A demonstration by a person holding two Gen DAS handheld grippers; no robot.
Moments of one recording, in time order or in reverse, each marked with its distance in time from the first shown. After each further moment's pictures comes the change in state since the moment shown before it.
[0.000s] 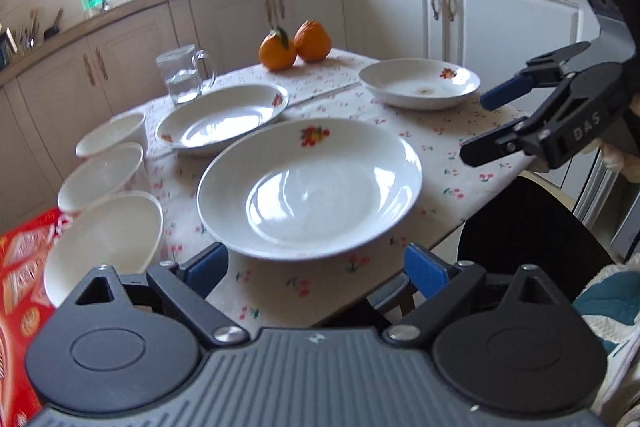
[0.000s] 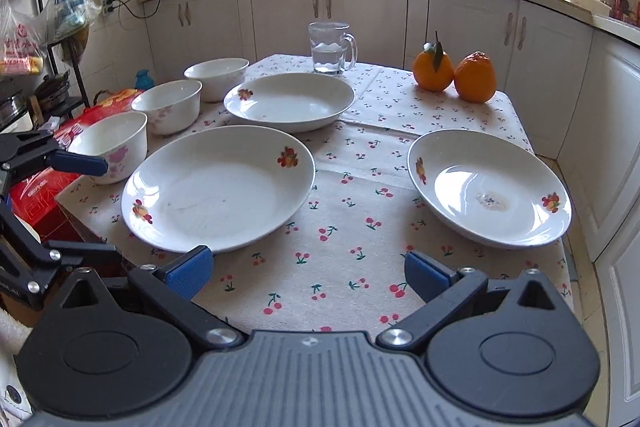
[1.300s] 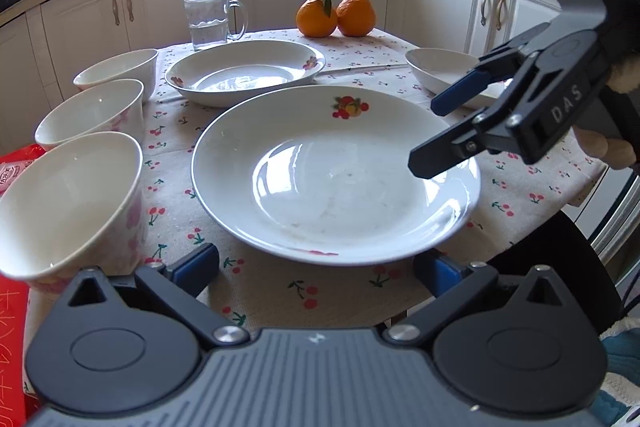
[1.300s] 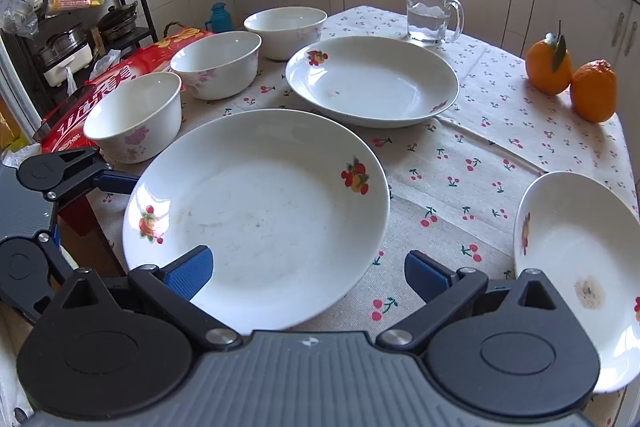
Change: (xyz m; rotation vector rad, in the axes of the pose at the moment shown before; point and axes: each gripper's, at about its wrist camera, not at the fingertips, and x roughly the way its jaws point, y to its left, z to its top) left arm 0.045 0.012 -0.002 -0.170 0.048 0.024; right arm 0.094 0.000 0.063 -0.157 0.202 0.257
